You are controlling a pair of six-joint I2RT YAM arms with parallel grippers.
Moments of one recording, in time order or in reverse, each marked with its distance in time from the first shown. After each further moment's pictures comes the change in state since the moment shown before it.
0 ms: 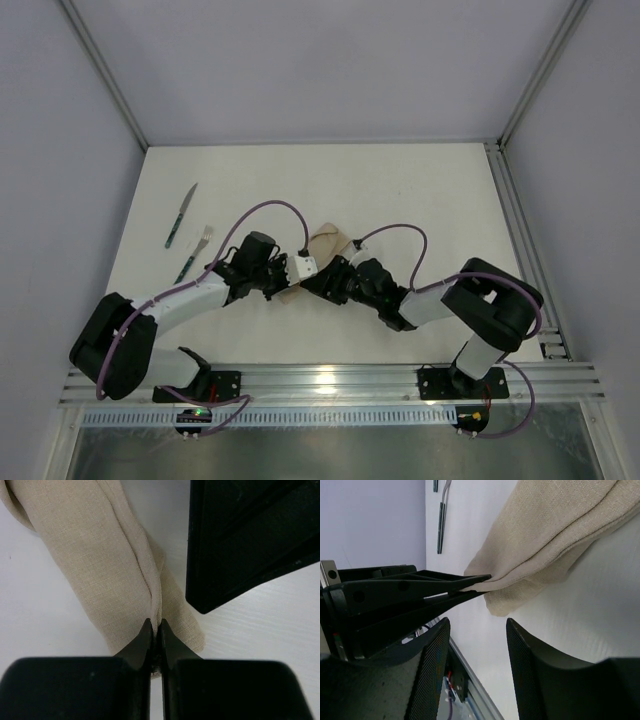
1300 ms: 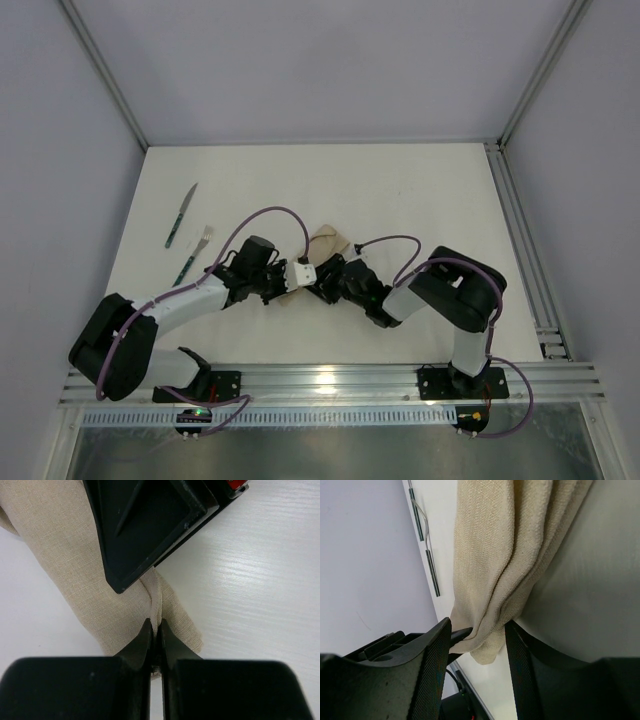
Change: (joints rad) left arm 0.000 -0.005 -0.034 -0.006 0.018 0.066; right arm 0.024 0.212 0.092 0.046 0.158 0.288
